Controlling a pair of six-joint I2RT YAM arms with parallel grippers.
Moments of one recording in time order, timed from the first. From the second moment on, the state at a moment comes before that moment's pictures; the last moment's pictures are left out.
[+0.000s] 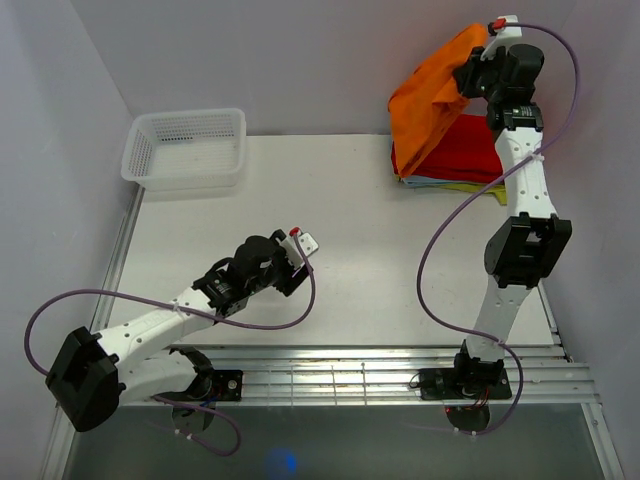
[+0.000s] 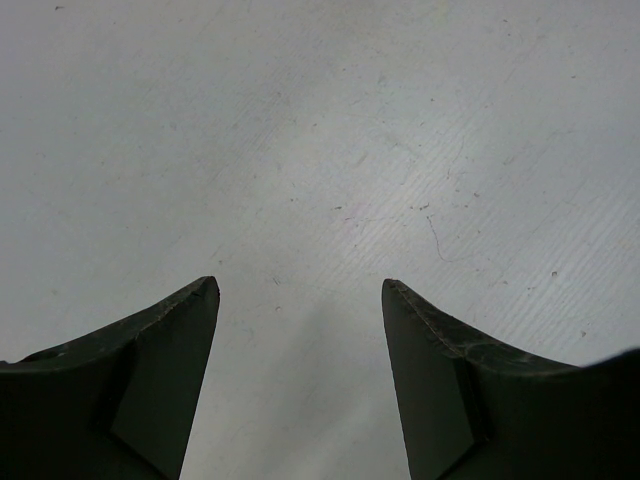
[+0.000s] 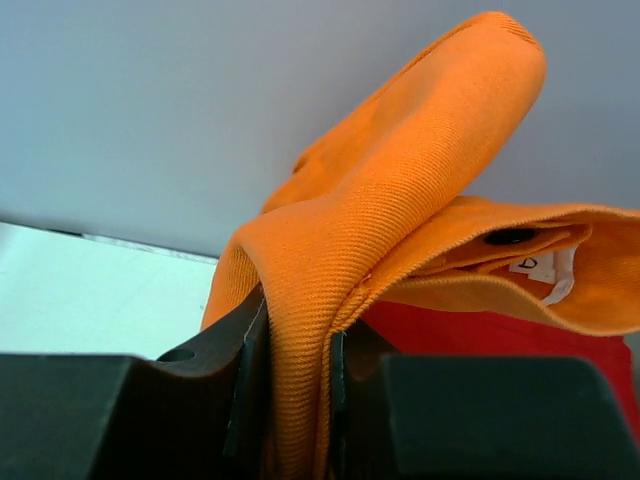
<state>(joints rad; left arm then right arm) -0.77 1.07 0.63 -0.06 -0.03 0.27 -0.01 2.02 2.19 -0.23 -0.28 0.04</state>
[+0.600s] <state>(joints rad) -0.77 1.11 0.63 -0.09 -0.02 0.27 -0.19 2.17 2.03 -0.17 -0.19 -0.39</state>
